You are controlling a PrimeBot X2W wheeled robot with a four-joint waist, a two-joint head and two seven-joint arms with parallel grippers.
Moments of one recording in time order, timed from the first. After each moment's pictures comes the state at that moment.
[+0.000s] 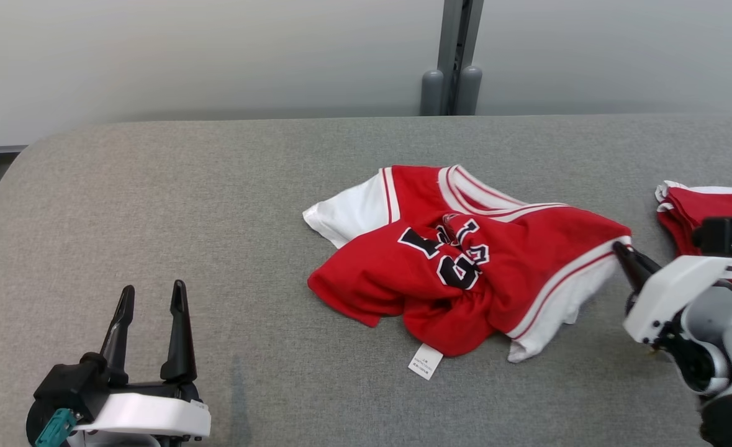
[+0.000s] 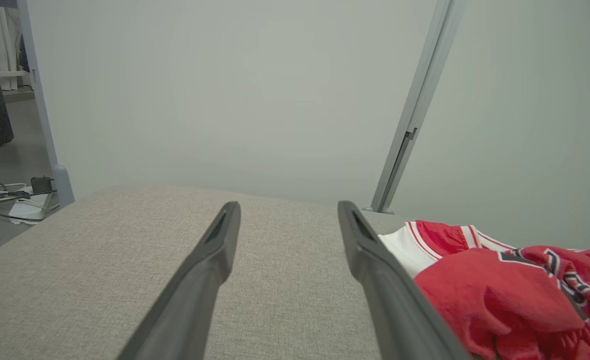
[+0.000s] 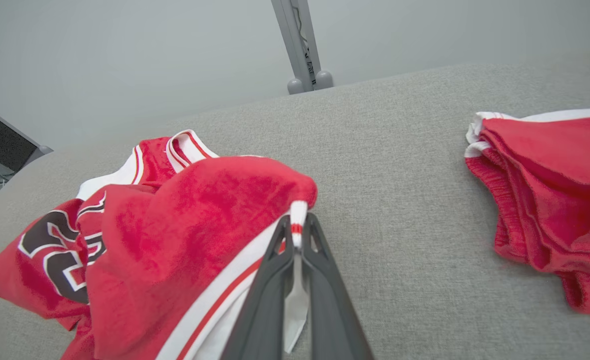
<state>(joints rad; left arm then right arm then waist) -0.02 0.06 0.00 0.13 -0.30 -0.01 -0.26 -0.43 -0.25 0.17 0.52 0.60 0.13 0.24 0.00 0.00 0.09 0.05</state>
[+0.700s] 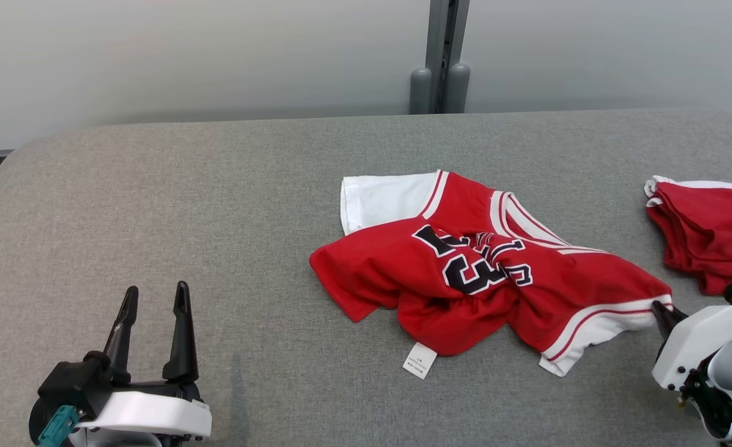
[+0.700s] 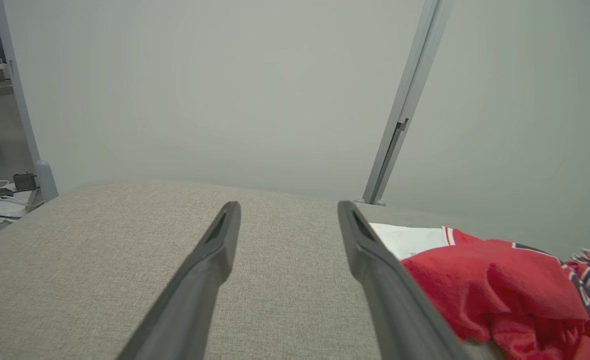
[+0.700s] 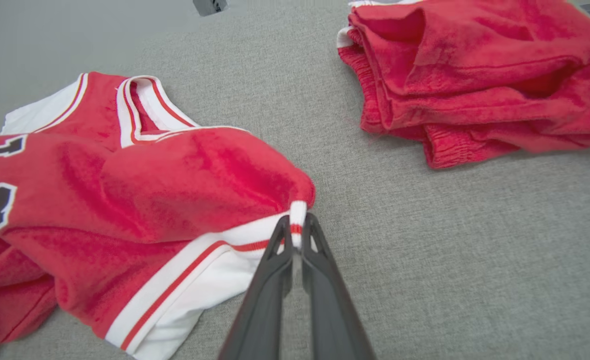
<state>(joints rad) -0.03 0.06 0.00 0.16 -0.29 -0.04 -0.26 -0.26 -0.17 -0.11 0.45 0.36 0.13 0.39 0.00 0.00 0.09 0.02</state>
